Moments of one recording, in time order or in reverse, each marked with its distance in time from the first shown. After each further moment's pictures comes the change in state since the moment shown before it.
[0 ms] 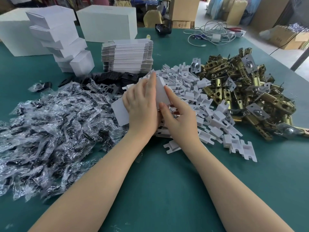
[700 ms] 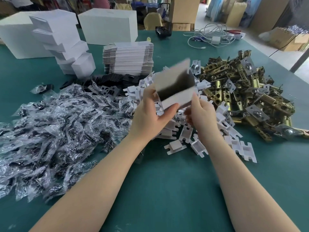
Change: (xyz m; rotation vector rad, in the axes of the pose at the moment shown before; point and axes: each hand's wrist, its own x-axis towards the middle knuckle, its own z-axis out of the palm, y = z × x) left_hand -0.005 0.000 -0.004 -0.625 0.010 0.151; right_hand 0.023 0.004 -0.042 0.086 0.082 0.562
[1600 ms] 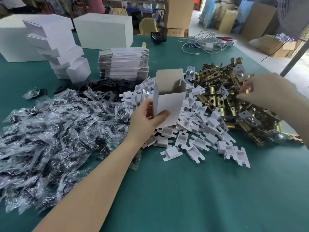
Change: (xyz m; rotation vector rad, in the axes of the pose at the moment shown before) left_hand 0.000 -0.020 0.001 -0.341 -0.107 -0.475; right_hand 0.067 -0.075 -0.144 -1.443 0.027 -0.122
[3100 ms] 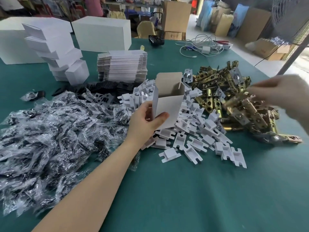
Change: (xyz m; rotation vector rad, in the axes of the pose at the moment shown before) left_hand -0.002 0.003 0.000 -0.032 -0.037 0.018; right_hand -0.021 0.031 -0.010 0.702 0.113 0.085
